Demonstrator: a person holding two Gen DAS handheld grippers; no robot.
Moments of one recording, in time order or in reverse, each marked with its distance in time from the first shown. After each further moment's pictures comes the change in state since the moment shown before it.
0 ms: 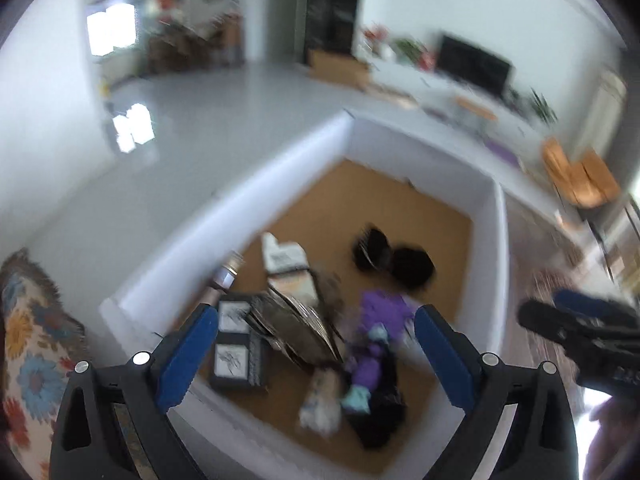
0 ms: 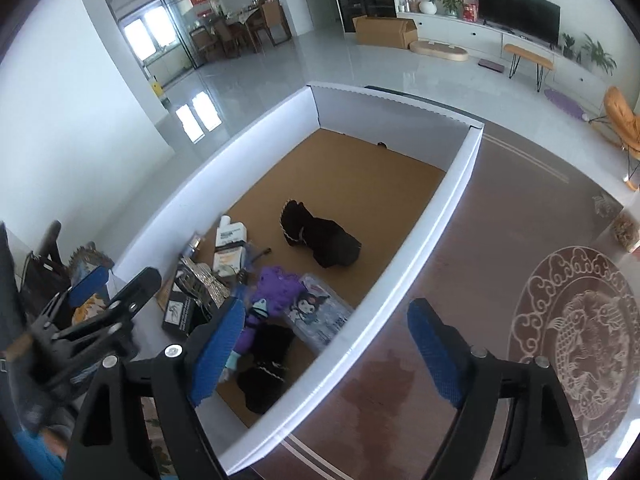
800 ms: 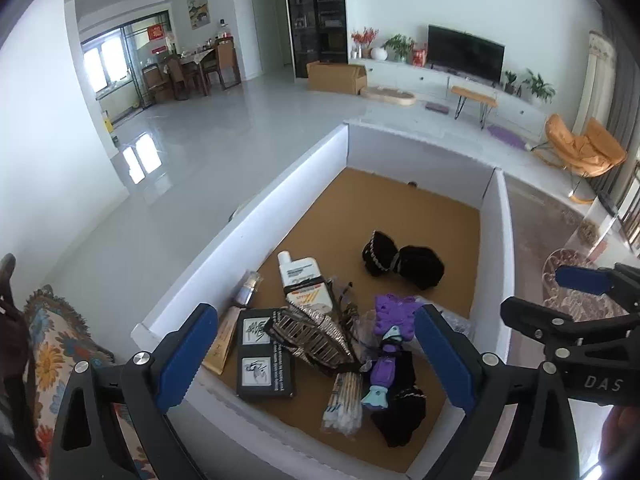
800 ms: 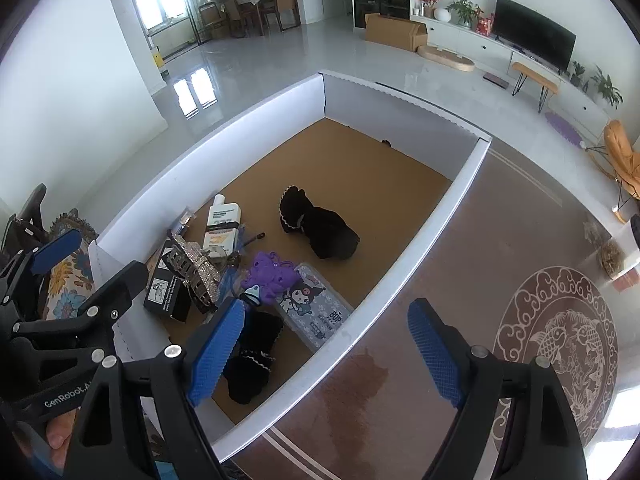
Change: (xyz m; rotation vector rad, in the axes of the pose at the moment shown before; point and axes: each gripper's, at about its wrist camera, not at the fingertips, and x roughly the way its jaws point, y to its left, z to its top) left arm -0.026 -0.007 -0.002 0.067 -0.095 0.094; right arm -0.009 0.005 -0.005 -0.104 0.028 -0.075
